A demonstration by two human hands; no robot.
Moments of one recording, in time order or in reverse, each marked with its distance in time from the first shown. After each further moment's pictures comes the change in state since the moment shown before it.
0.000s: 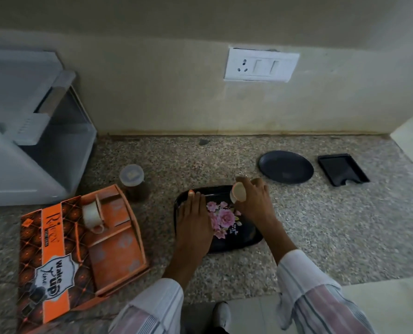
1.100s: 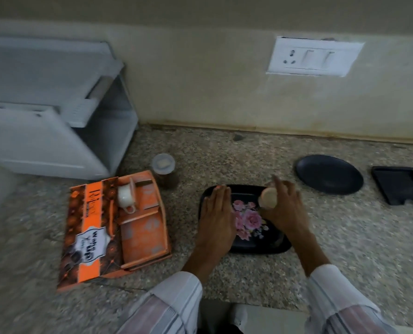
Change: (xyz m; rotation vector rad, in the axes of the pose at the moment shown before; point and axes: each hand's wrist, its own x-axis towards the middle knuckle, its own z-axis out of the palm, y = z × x) left_hand -0.006 0.017 -0.007 -0.041 0.026 -0.029; right_hand 0.010 0.029 0.010 0.020 -0.055 0.003
